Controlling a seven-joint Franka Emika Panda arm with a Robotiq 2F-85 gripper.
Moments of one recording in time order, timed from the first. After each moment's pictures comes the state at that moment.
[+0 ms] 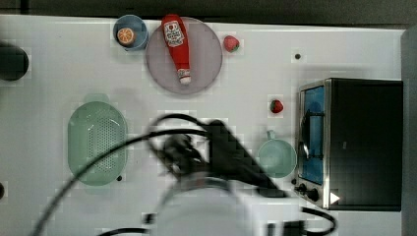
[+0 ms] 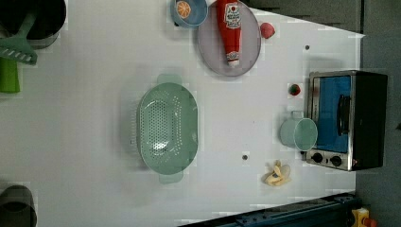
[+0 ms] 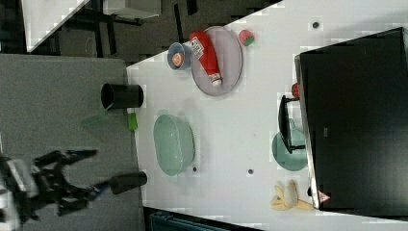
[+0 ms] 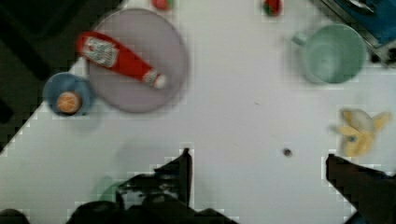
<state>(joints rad) 0.00 -0.47 0.06 -1.99 0.02 0.14 0.09</state>
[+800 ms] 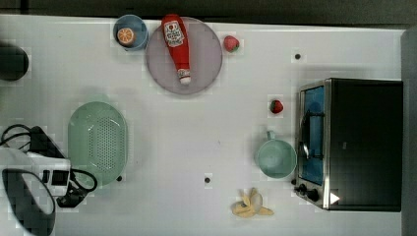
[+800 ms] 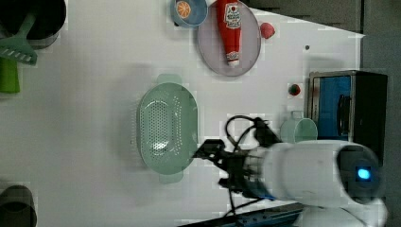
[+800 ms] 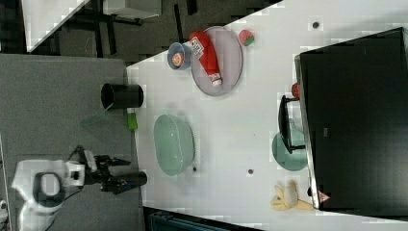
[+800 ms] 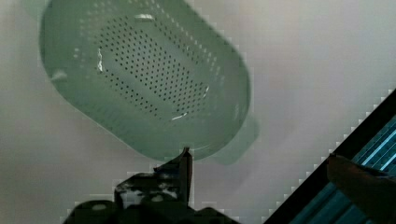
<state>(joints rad) 0.09 0.07 0.62 -2.08 0.07 0.42 0.75</state>
